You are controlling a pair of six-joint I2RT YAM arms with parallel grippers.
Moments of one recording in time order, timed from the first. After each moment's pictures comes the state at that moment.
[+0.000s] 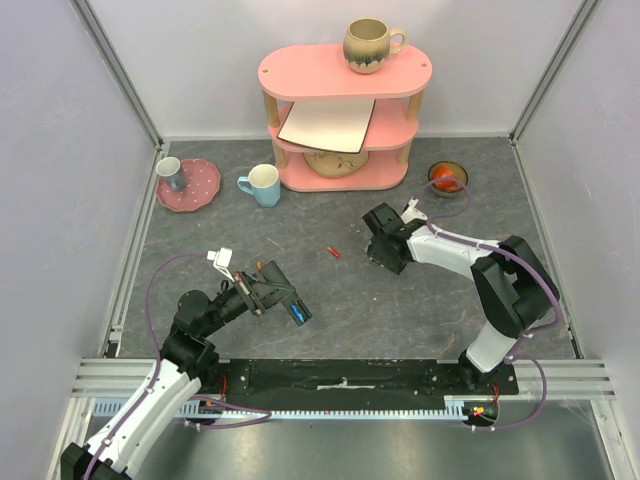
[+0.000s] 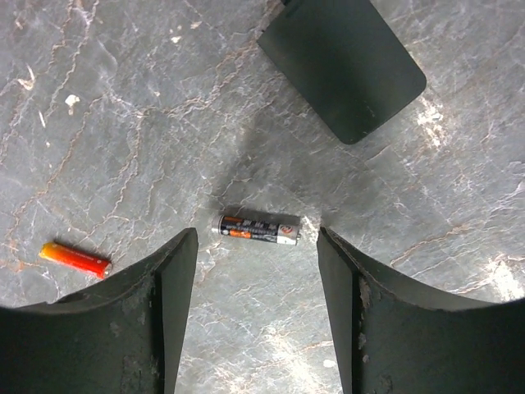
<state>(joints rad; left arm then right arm) -0.46 0.28 0.05 0.26 0.47 -1.09 0.61 1.69 0.98 -0.47 0.34 1.20</state>
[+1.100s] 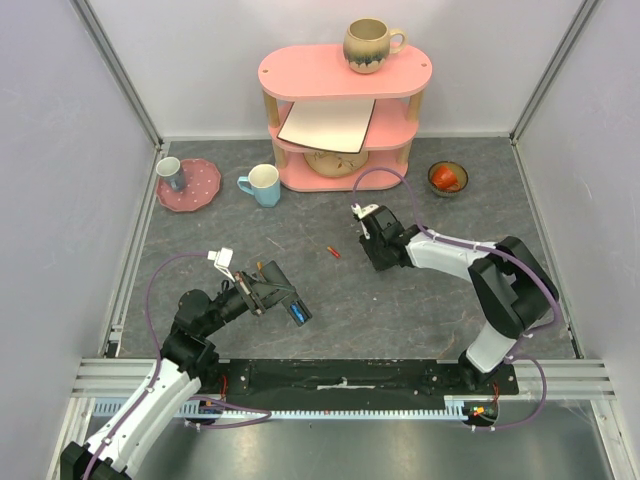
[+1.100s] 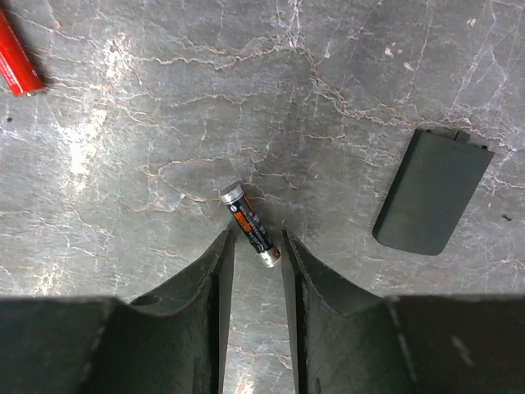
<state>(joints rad) -0.46 0.29 0.05 0.26 0.47 -1.09 0.62 1.69 0.94 -0.31 0.16 0.11</state>
